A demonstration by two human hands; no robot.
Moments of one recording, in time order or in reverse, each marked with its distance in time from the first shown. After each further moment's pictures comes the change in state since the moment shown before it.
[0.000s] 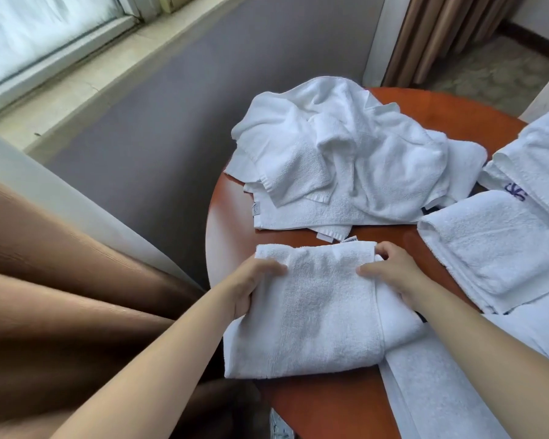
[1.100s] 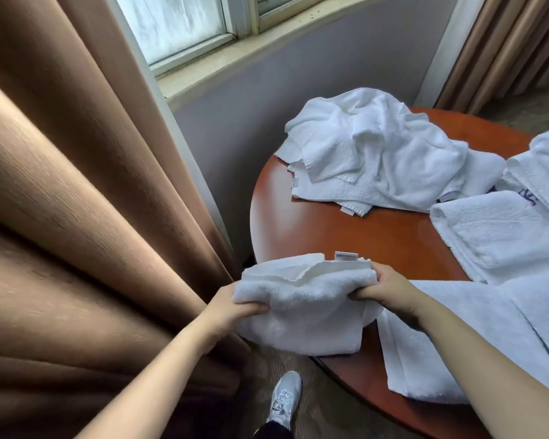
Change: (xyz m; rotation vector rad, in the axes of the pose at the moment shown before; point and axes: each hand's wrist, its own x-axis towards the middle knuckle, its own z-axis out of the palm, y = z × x) left_hand -0.151 -0.143 -0.019 0.343 0.251 0.477; right_hand -0.141 0.032 0.009 -0.058 -0.488 -0.318
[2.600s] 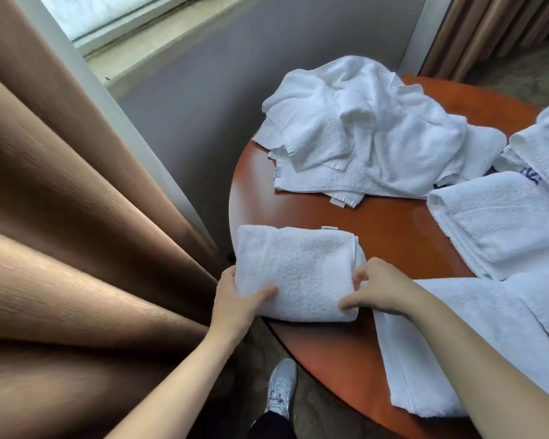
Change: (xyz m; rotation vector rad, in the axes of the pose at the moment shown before) left_hand 0.061 -0.013 0.038 -0.032 0.353 -0.166; right_hand 0.034 -0.013 -0.005 -0.701 0.071 0.274
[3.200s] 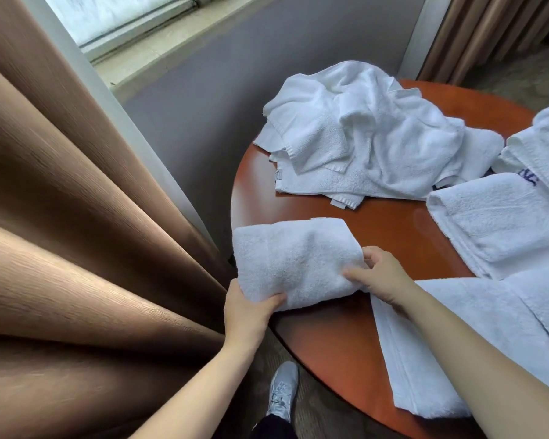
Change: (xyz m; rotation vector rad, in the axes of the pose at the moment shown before) left_hand -0.011 -0.004 0.015 -0.015 0.071 0.023; right_hand 0.021 0.015 0.015 0.744 0.132 -0.088
